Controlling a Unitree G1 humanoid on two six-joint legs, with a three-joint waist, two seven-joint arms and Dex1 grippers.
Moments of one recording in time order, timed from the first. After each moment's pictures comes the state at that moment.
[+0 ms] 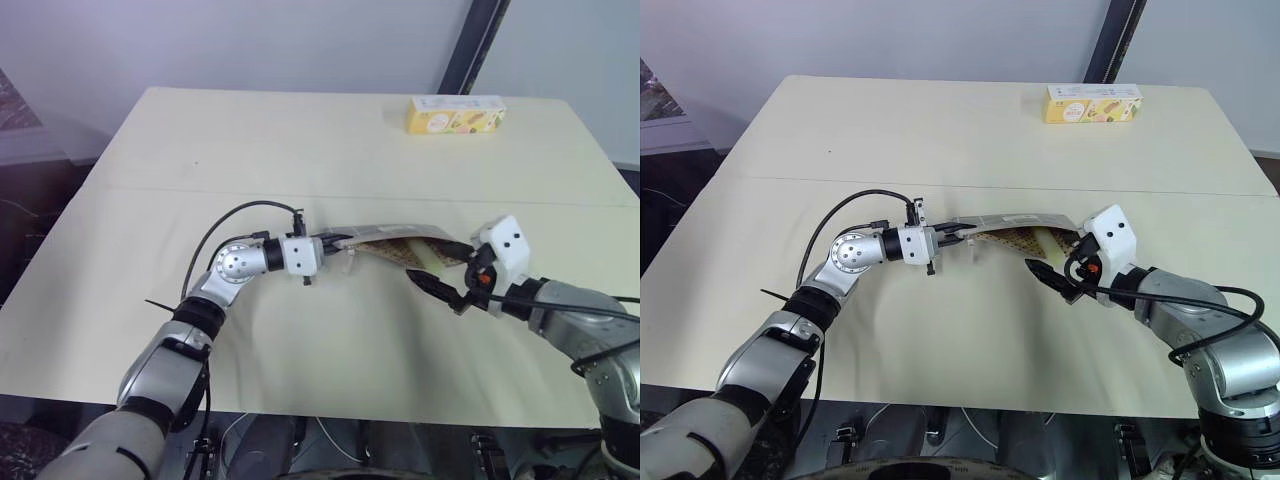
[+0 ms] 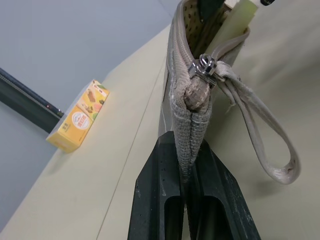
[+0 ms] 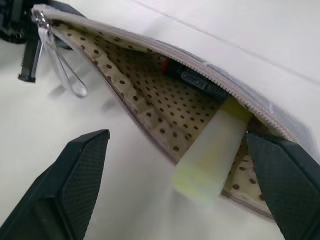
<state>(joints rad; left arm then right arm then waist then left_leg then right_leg) -0.74 0.30 -0.32 0.80 0.11 -0.86 -0.76 -0.10 -0.70 -0.24 -0.56 0.61 0.96 0.52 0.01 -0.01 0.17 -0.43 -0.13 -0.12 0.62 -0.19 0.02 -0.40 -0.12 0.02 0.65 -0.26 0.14</state>
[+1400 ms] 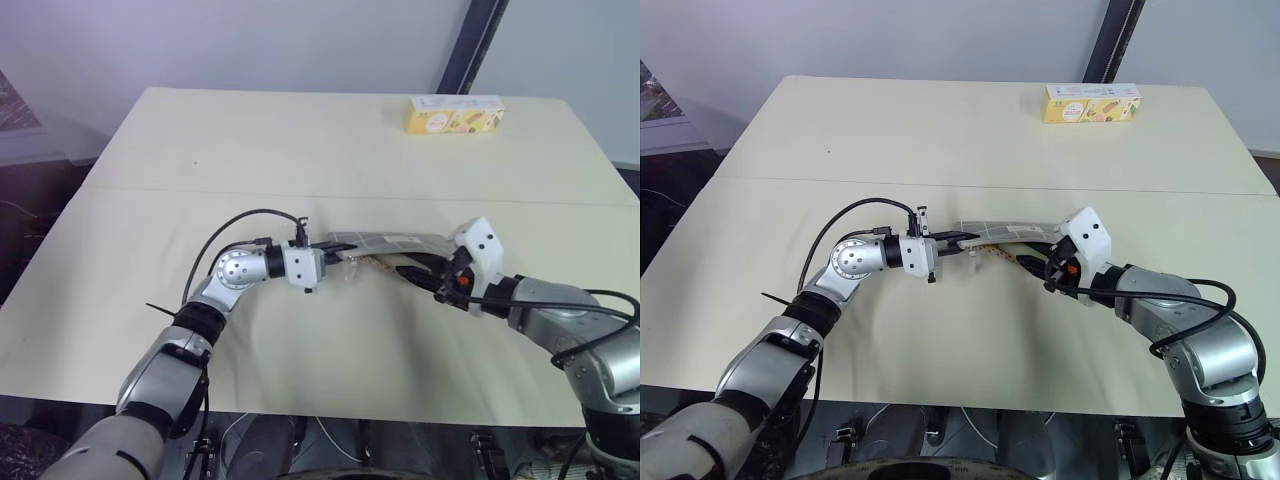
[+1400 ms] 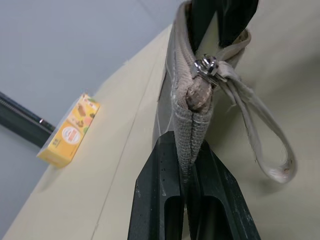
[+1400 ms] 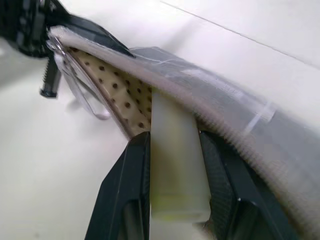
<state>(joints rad) -0.71 0.29 -0.33 0.76 0.08 -0.91 -0.81 -0.14 -0.71 -0.10 -0.53 0.55 0.85 0.60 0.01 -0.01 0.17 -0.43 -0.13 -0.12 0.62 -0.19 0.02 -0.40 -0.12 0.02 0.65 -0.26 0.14</state>
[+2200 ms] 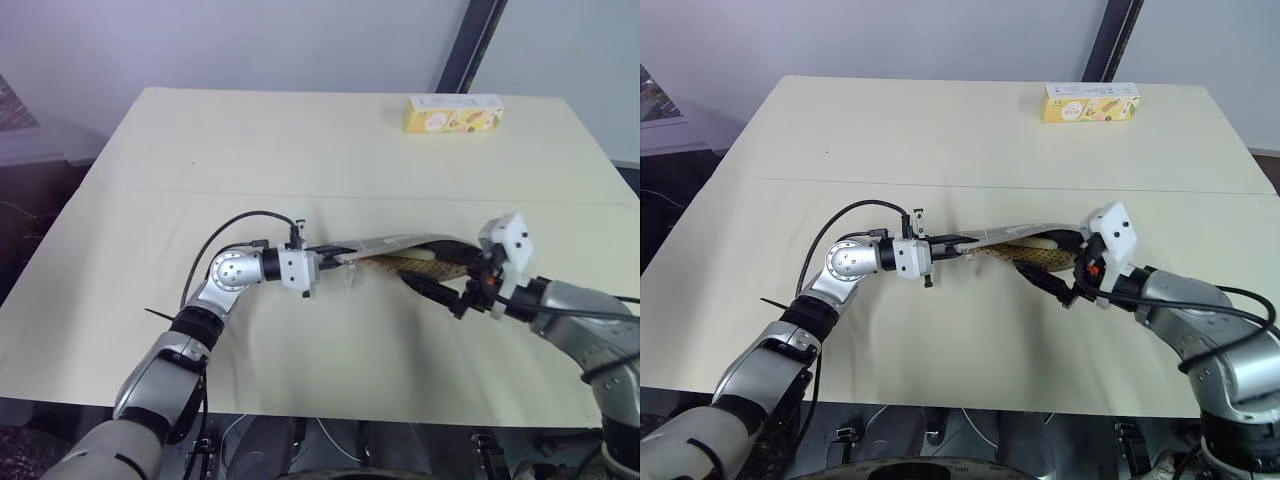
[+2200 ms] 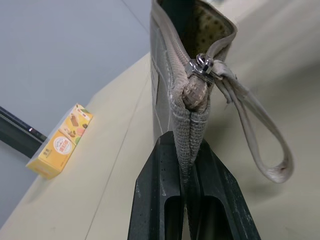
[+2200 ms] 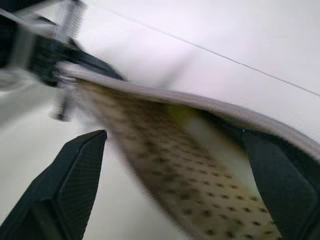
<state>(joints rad) -0.68 0.30 -0.33 0.72 0.02 -0.90 -0.88 -0.05 -0.70 -0.33 -0.63 0.79 0.88 0.66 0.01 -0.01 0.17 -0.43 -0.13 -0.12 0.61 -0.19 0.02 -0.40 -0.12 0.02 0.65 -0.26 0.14</state>
